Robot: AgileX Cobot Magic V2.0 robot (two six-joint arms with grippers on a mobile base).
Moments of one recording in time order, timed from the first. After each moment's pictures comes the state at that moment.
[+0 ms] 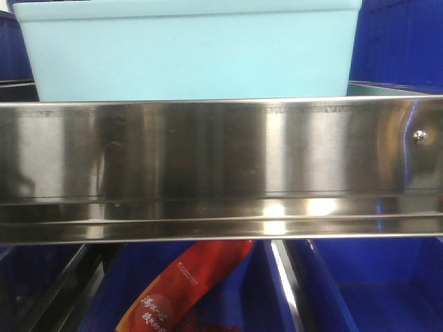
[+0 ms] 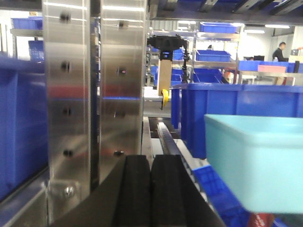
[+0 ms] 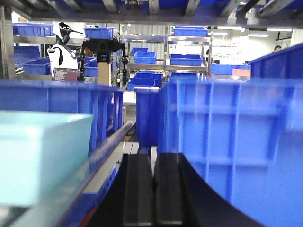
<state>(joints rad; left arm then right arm) 0.03 0.00 -0.19 -0.01 0.12 0.00 -0.05 0.00 -0.20 0.04 0.09 -0.04</state>
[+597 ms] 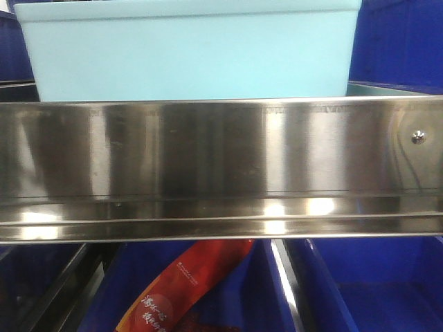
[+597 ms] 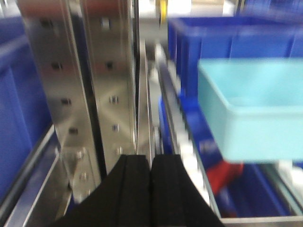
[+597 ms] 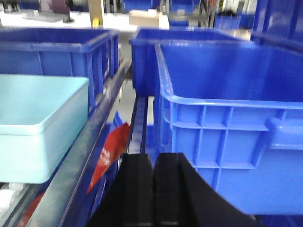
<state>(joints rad) 0.03 0.37 -0.82 0.03 0.84 0.00 -0.05 0.37 -0.74 0.04 0.64 -0.04</state>
